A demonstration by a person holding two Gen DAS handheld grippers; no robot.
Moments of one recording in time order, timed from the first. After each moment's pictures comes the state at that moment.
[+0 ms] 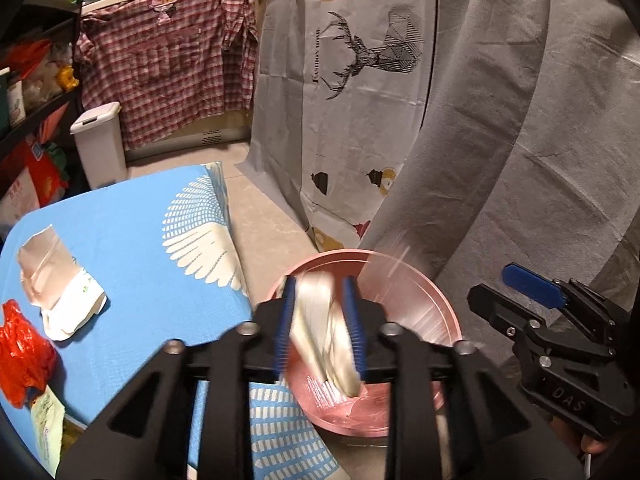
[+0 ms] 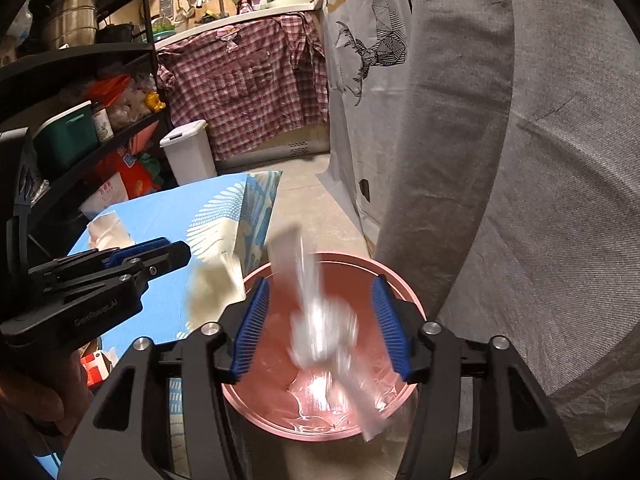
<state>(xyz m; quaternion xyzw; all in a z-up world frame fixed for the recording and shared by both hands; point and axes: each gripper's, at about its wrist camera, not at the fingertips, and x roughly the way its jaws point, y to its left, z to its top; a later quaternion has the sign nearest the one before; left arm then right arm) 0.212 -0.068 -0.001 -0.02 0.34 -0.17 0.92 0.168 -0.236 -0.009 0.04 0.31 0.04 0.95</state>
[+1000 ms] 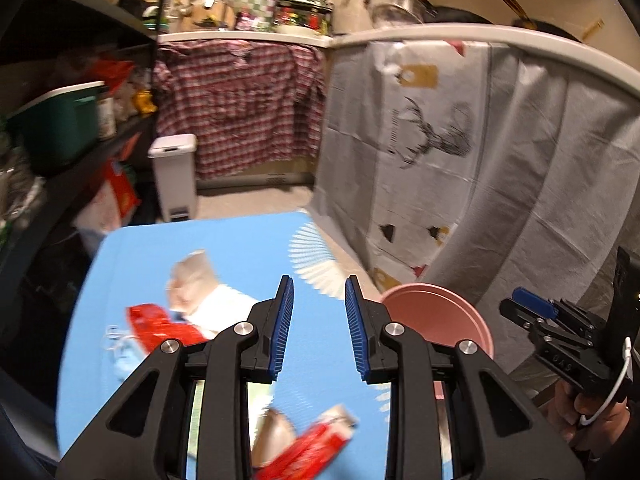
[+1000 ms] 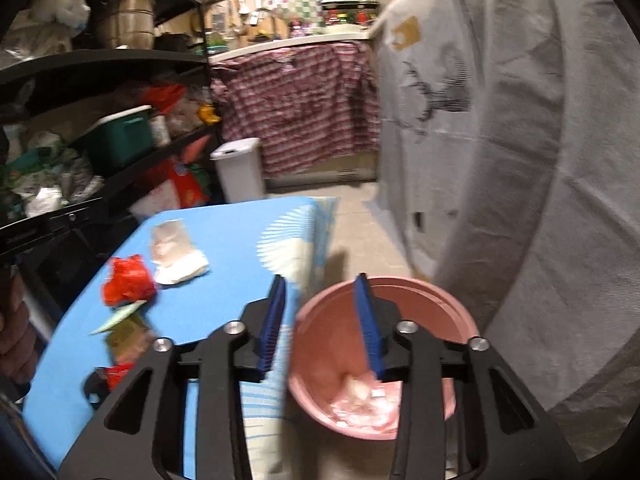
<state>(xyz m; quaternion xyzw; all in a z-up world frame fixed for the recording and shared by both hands) 0.136 0.085 0.076 -0.04 0.27 -0.09 0.96 0.130 -0.176 0.020 0.03 0.26 0.13 0.96</state>
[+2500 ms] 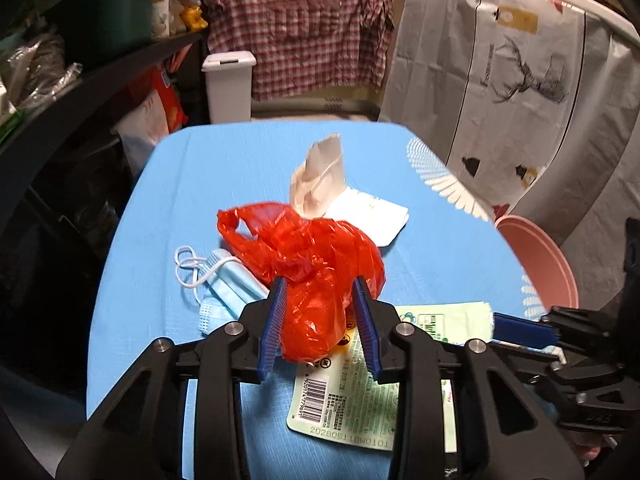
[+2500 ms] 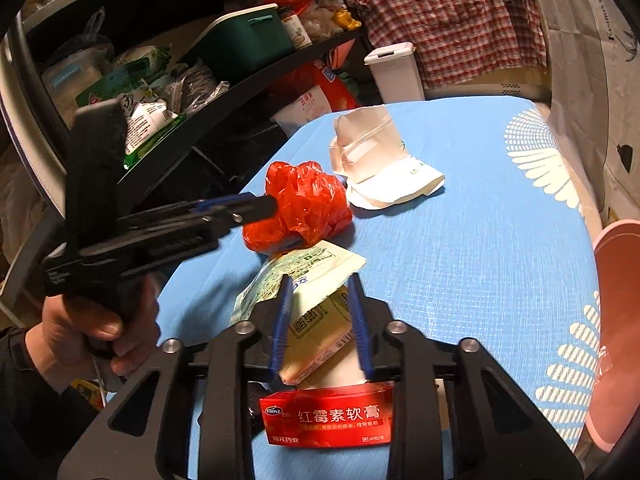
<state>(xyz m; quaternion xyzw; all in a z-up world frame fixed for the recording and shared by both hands) 0.177 0.202 -0.035 -0.05 0.40 -0.04 0.92 0.169 0.015 -0.059 0.06 0.39 0.37 0.84</state>
